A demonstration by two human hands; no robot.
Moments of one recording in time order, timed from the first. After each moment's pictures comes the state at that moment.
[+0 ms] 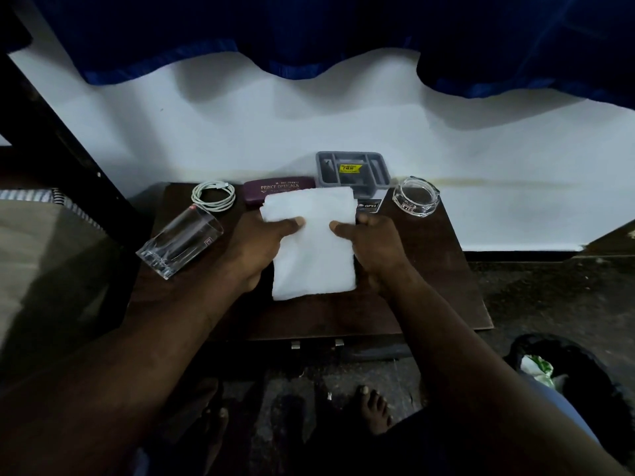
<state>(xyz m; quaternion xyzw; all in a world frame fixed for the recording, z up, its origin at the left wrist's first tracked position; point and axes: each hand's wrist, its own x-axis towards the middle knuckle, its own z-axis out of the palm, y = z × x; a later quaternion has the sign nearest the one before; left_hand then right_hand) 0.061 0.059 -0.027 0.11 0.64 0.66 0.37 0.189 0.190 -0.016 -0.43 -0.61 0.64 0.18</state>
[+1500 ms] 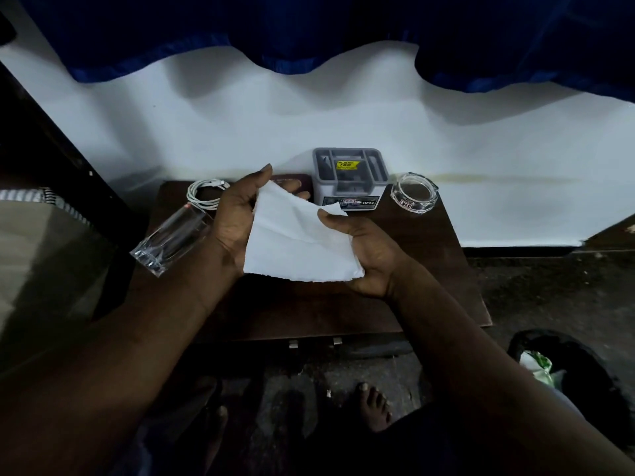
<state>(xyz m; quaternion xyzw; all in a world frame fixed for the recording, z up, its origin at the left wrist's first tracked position) 0.047 0.062 0.013 0.02 0.43 0.72 0.54 0.193 0.175 0.008 -0.32 -0.38 0.87 0.01</state>
